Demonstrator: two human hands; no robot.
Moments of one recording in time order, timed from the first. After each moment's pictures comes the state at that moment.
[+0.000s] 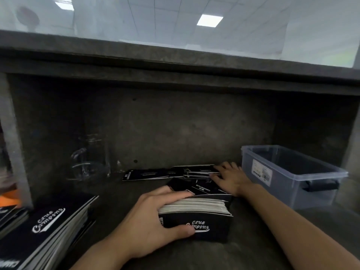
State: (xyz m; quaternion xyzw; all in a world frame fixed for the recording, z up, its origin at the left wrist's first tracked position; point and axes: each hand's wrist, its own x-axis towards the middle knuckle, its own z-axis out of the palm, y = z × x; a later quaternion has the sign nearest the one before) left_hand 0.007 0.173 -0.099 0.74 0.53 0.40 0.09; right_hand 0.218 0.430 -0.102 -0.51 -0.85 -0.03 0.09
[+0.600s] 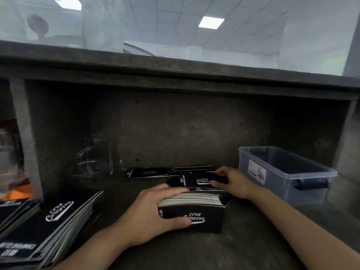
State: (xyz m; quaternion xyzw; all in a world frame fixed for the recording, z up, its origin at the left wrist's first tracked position) left_hand 0.005 0.173 -0.100 0.74 0.53 0.41 0.10; right_hand 0.245 0.407 -0.100 -0.46 -0.86 0.14 0.18
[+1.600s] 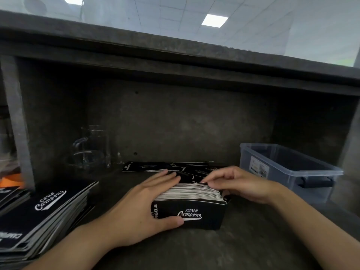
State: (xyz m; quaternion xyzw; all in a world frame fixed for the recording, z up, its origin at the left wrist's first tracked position) left_hand -0.003 0.164 -0.099 0.76 0.59 0.28 0.01; right_hand 0.248 0.326 -0.058 -0.23 -0.81 0.52 0.15
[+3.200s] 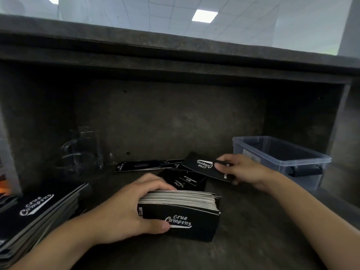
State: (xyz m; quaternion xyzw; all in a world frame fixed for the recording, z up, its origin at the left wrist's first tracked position) left_hand -0.003 0.148 -0.077 0.76 0.54 0.31 0.19; right_hand 0.267 0.342 -0.055 -0.43 -0.77 0.41 0.25
